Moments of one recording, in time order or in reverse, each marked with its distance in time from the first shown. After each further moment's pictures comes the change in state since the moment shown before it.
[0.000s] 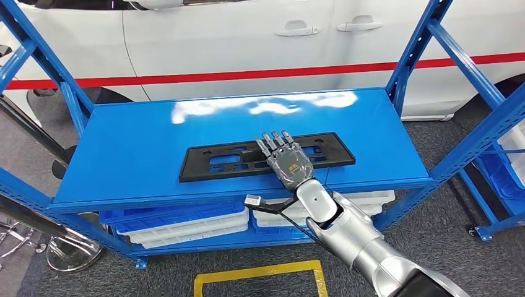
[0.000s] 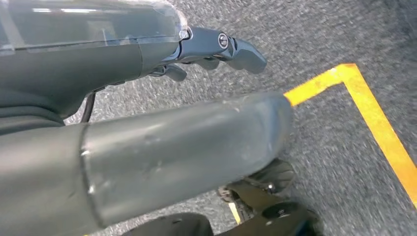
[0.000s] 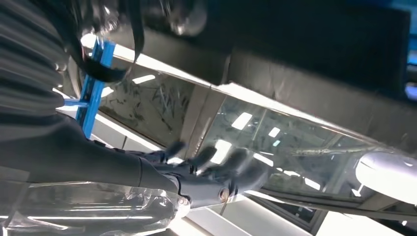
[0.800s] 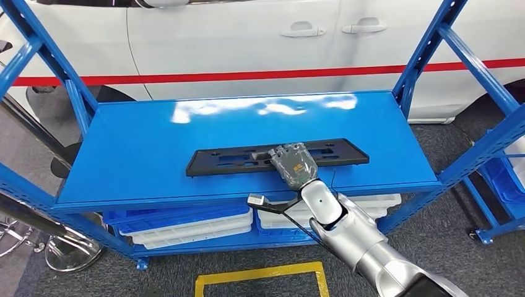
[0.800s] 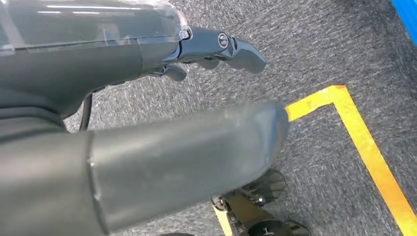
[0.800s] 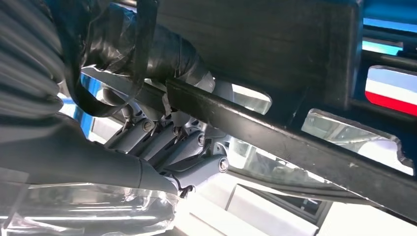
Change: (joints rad) left arm -0.005 0.006 0.001 0.000 0.019 0.003 -0.032; right arm 0.035 -0.022 -0.049 -0.041 0.000 -0.044 -0.024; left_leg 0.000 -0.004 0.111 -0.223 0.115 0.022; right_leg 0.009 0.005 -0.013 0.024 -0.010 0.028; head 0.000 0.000
